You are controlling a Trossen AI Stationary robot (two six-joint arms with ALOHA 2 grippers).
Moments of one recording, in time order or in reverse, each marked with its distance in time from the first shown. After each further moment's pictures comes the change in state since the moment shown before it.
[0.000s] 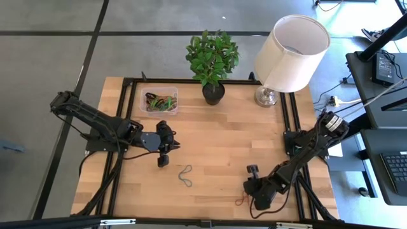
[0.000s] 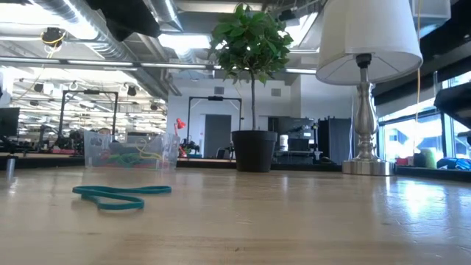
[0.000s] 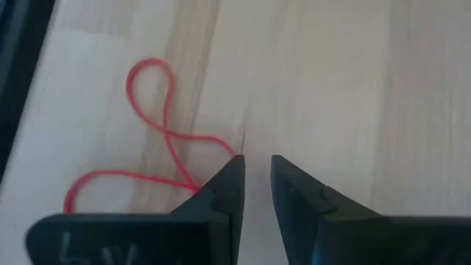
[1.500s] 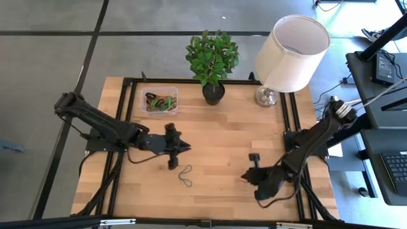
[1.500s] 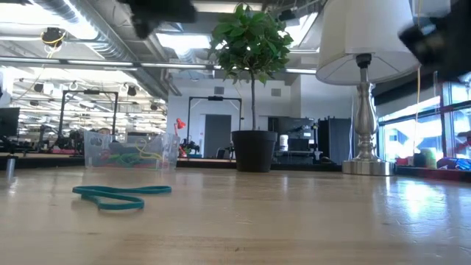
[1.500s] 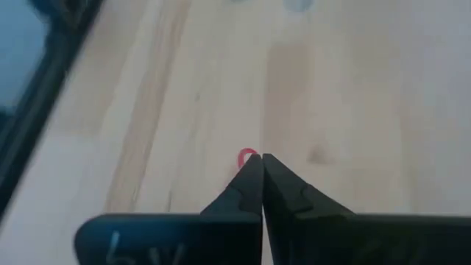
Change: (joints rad) left arm 0.000 0.103 0.000 0.269 -0.043 -0.005; right arm -0.054 -0.228 -0.001 -0.104 0.177 -0.119
